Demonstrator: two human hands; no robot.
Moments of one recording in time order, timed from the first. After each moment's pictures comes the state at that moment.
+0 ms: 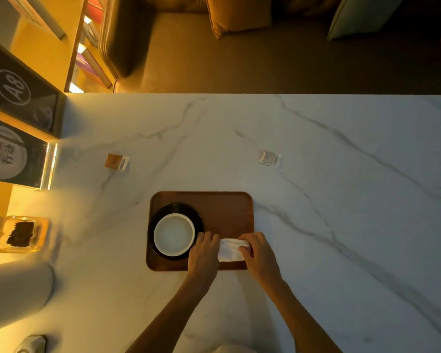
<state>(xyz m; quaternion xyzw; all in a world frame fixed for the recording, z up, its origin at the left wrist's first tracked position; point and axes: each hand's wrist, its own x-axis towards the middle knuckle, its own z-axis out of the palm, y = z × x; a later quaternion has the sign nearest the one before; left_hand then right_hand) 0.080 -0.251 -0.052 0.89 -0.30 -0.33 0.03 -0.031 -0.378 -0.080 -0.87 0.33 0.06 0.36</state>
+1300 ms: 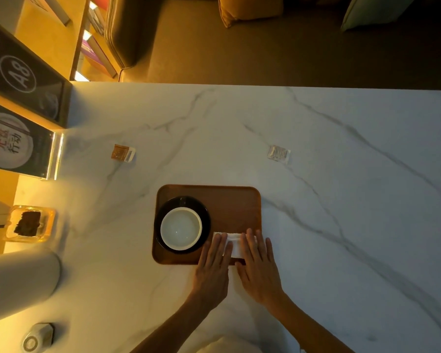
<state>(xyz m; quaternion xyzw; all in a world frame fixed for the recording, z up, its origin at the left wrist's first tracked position) 0.031 -0.204 -0.072 0.87 -0.41 -0.28 0.03 -0.060 -0.342 -0.097 -0.96 0.19 0.11 0.15</state>
